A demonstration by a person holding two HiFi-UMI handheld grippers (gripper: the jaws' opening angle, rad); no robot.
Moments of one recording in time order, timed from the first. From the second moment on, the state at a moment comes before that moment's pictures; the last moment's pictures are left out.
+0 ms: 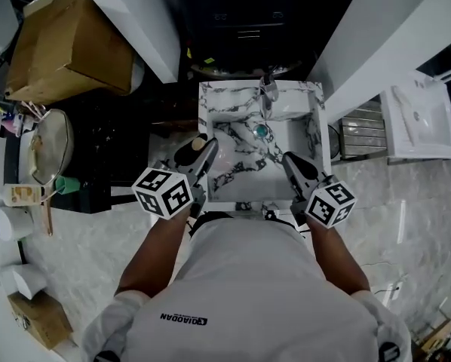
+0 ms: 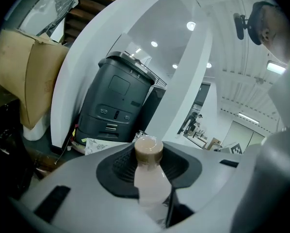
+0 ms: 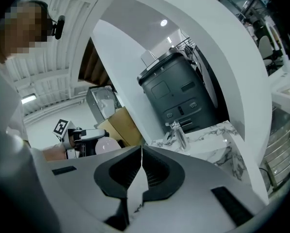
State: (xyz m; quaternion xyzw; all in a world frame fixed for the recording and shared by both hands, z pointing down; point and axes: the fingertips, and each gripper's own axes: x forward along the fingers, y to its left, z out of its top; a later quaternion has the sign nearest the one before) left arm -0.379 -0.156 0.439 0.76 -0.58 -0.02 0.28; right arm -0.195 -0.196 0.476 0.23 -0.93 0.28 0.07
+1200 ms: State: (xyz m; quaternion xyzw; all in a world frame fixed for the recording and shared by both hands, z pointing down) left arm -0.411 -0.262 0.520 0.78 -0.56 0.08 0.25; right arm -0.225 -0.204 0.518 0.28 -0.91 0.29 0.09
